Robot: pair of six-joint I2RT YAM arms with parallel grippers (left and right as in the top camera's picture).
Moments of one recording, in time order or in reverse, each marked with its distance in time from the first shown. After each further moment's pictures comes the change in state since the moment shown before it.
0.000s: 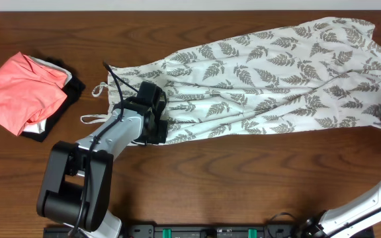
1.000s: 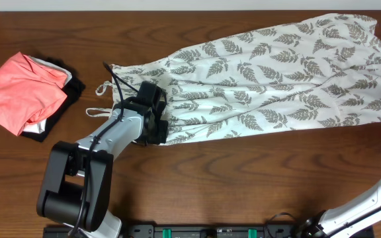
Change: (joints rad) left arm 0.000 0.000 0.000 -0.001 0.009 0.000; right arm 0.019 -0.001 0.097 0.177 0.101 -0.053
